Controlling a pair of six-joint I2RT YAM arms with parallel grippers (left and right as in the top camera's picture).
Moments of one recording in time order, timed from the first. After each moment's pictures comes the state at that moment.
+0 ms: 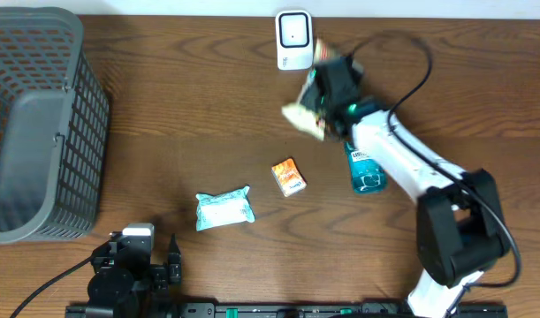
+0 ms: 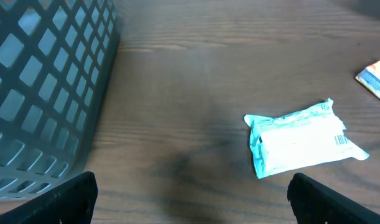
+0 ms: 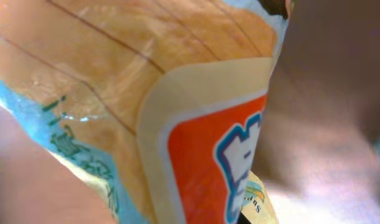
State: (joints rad) left arm -0.12 0.00 0.52 -1.10 -0.14 0.01; right arm 0.43 1.89 1.37 -0.30 0.13 0.91
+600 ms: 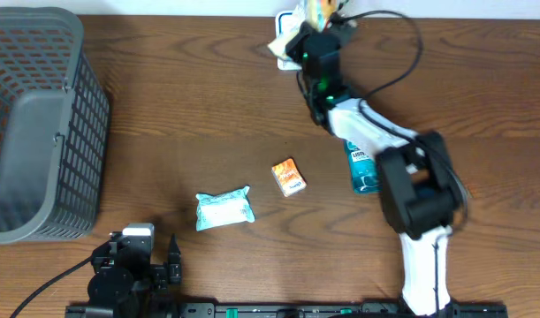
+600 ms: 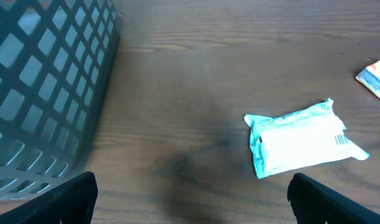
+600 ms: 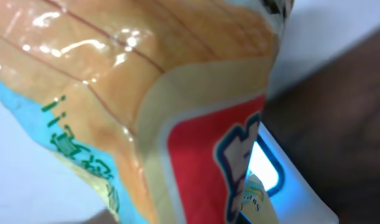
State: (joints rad) left arm -0.12 0.00 0.52 -1.10 -0.14 0.01; right arm 0.43 2.24 1.55 0.43 0.30 0.86
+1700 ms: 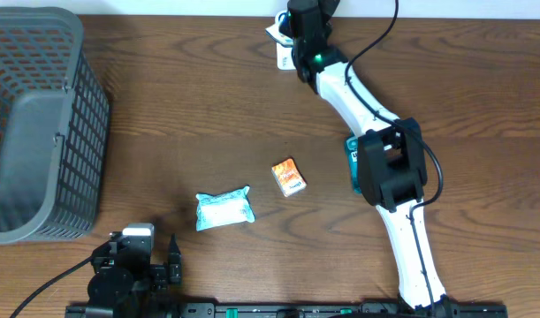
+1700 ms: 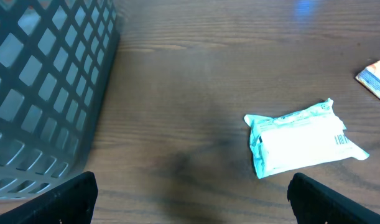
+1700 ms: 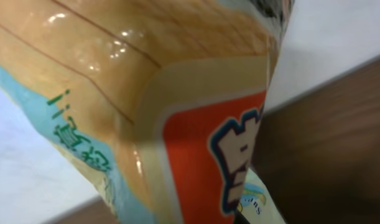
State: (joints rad) left arm -0.12 0.00 0.52 -1.10 -0.14 0.02; right arm 0.40 2.53 2.19 -0.13 0.38 0.70
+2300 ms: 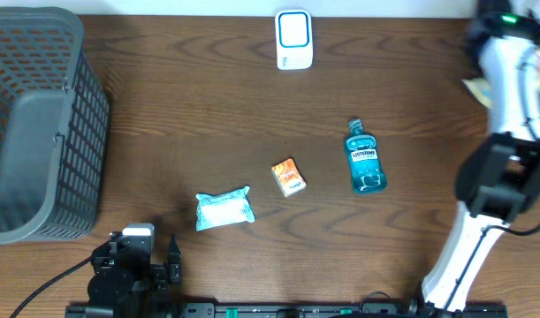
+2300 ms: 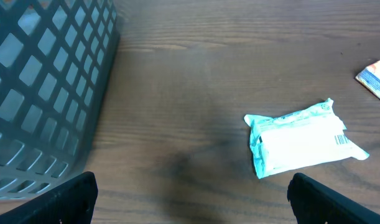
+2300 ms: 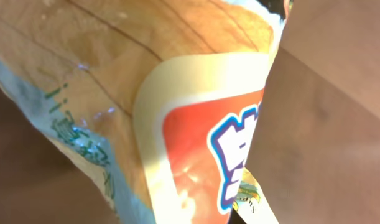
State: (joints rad) left arm -0.12 0.00 0.52 -1.10 -0.14 0.01; right arm -0.25 2.30 2.21 -1.19 0.77 0.69
